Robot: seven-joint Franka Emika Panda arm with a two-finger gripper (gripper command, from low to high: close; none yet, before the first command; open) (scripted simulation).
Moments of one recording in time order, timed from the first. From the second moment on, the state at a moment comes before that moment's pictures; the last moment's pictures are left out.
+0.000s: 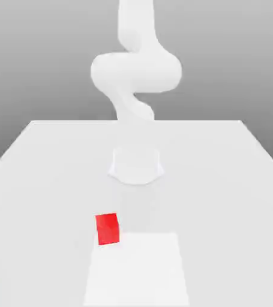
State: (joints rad) arm -0.01 -0.74 0.00 -2.37 -0.03 2.35 0.78
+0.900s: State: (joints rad) arm -0.14 0.16 -0.05 -2.93 0.10 3.09 0.29
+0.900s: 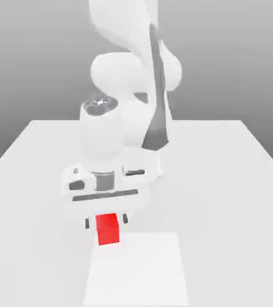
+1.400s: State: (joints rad) arm -0.12 0.00 -0.10 -2.94 -0.02 2.94 0.37
